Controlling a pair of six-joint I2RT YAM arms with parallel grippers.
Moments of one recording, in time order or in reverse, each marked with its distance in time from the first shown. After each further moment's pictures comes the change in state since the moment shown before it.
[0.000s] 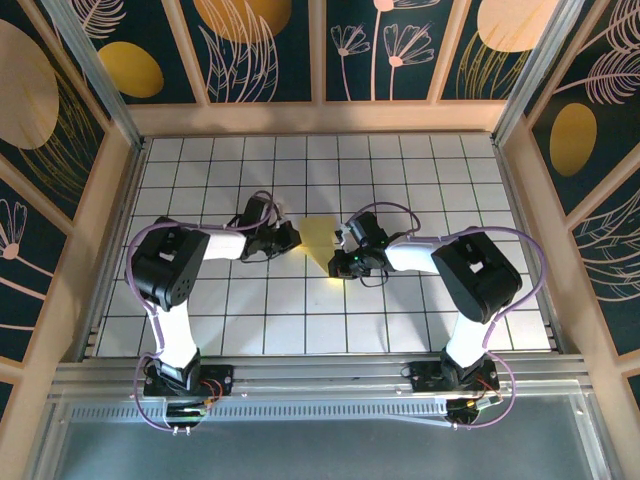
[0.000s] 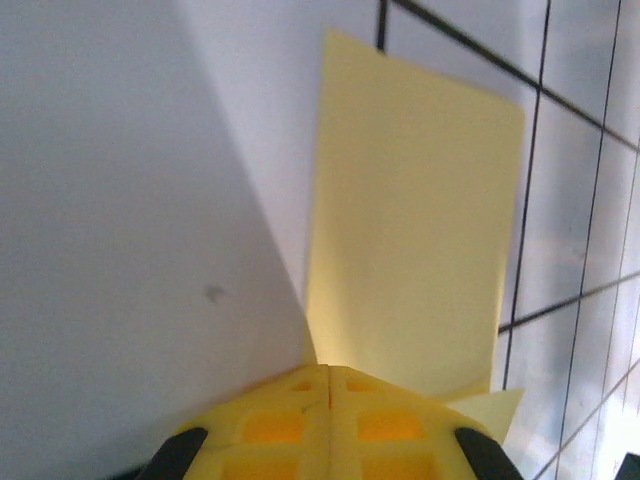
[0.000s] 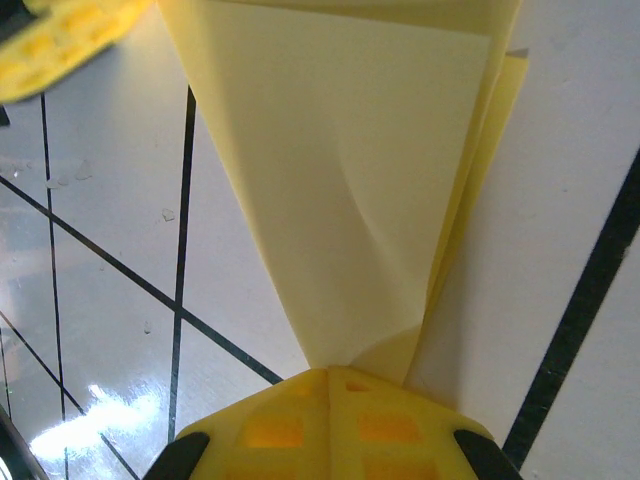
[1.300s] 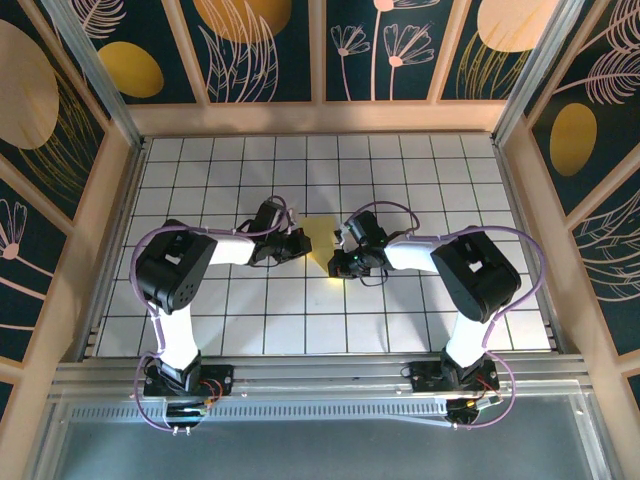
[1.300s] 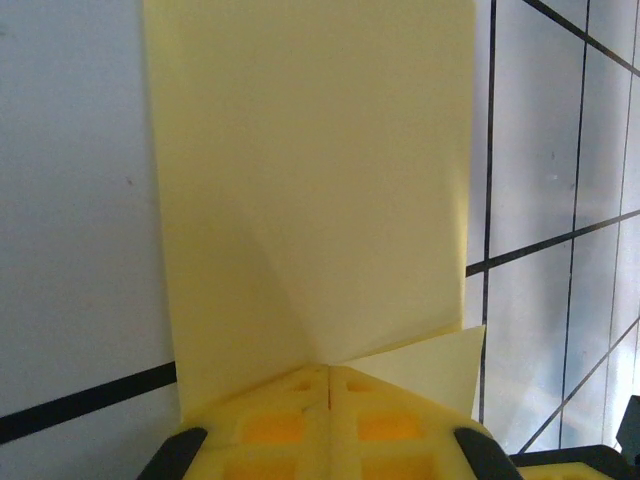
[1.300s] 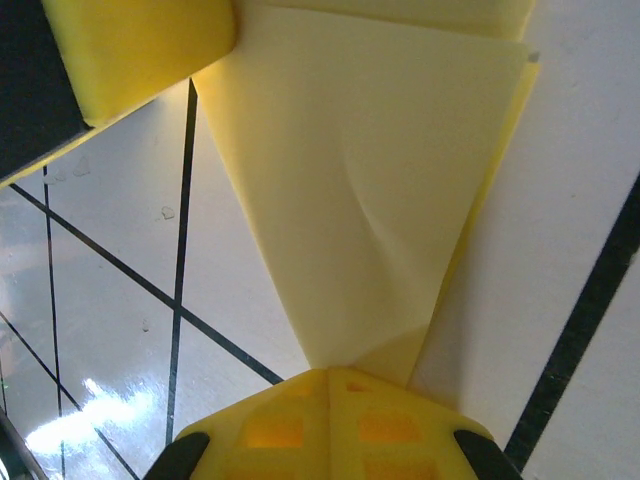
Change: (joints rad) left arm -0.102 -0.002 -0.009 0.013 0.004 0.024; right arm 0.000 0.006 0.017 -0.022 -0.004 -0.021
